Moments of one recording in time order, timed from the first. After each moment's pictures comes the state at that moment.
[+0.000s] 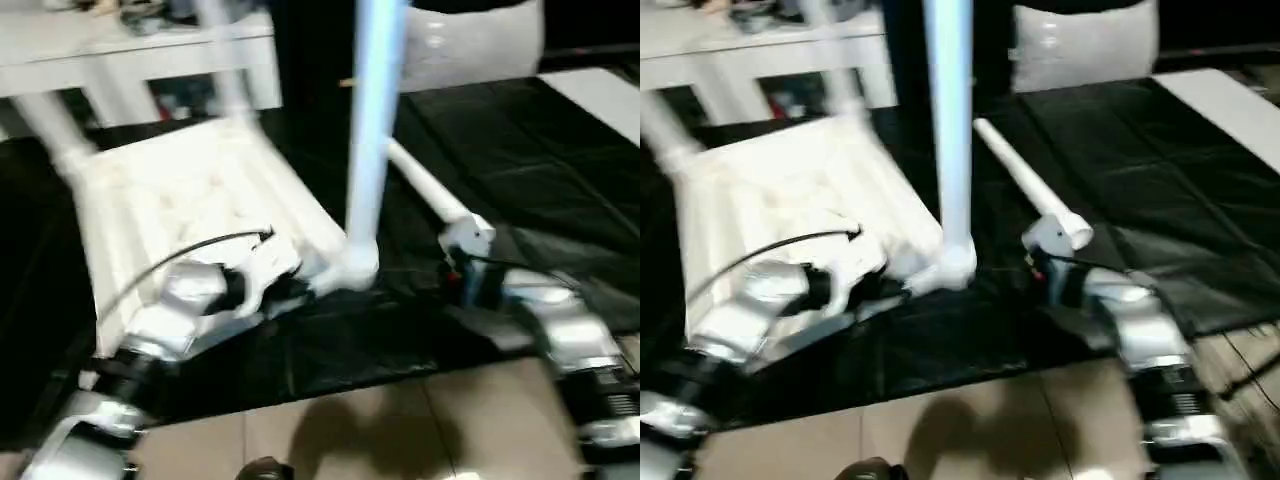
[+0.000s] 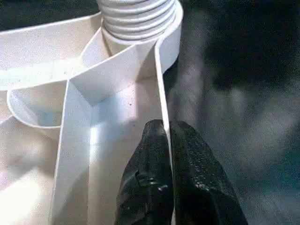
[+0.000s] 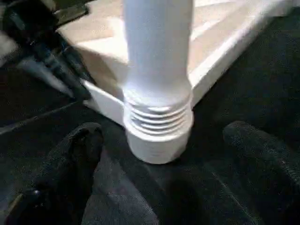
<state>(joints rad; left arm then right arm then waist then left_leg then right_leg) -0.51 0.44 -0.31 0.43 0.01 0.10 -1.11 -0.44 -0.47 0.11 0.41 0.20 0.12 1.12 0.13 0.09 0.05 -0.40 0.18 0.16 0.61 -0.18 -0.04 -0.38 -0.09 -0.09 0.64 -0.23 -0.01</state>
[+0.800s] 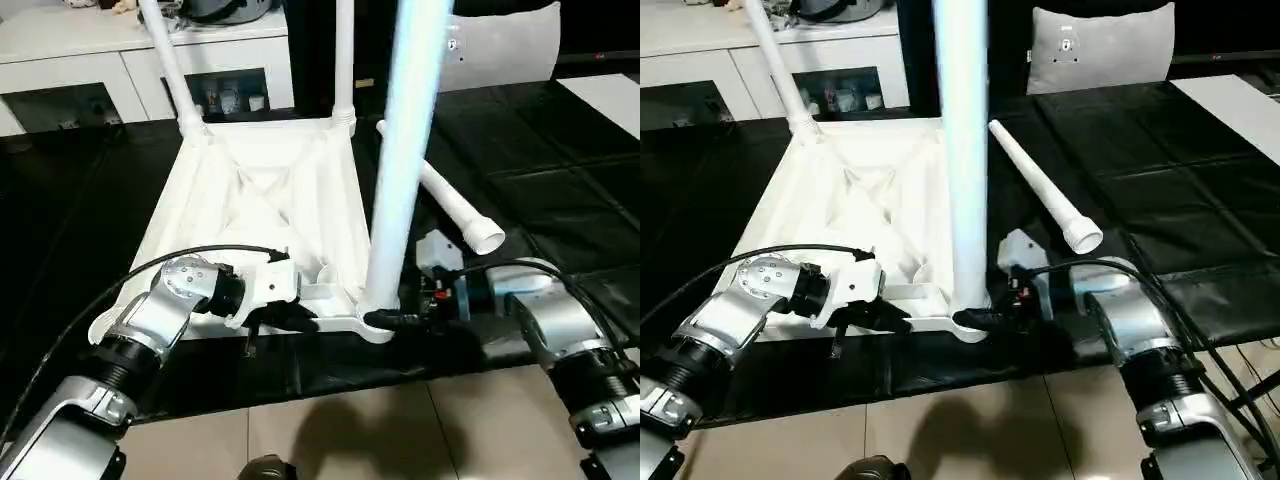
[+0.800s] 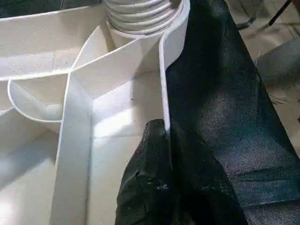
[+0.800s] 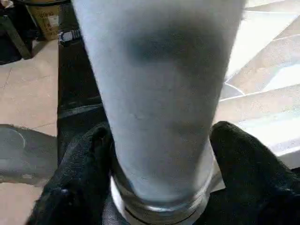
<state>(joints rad) -0.57 0.46 -0.39 0.51 0.02 -0.08 -1.28 -0.51 -0.46 0.23 0.47 0.18 0.11 1.31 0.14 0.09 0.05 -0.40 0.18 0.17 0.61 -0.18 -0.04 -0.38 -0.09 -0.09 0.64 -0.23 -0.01</state>
